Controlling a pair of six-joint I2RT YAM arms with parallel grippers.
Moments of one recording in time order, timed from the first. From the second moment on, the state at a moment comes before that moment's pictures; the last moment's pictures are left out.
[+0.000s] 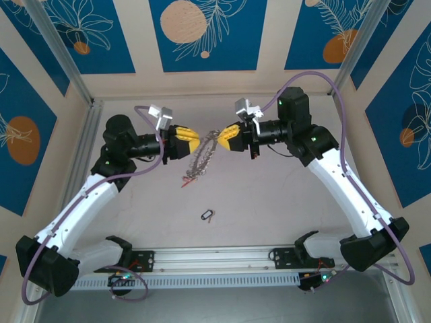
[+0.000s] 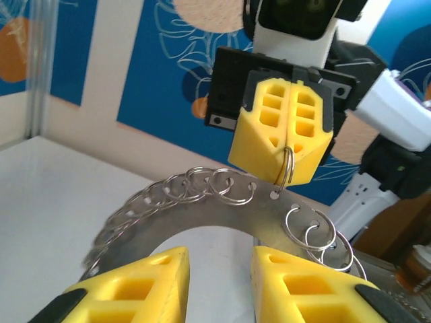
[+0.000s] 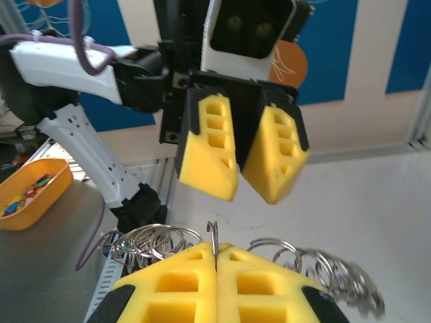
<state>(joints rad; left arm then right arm) -0.43 1.11 1.01 0.18 1.03 -0.40 0.49 1.27 1.44 -0.54 -1.08 -0.21</state>
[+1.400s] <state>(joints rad) -0.57 1.09 1.04 0.13 0.93 -0.25 0.57 1.19 1.00 0.40 -1.04 0.47</state>
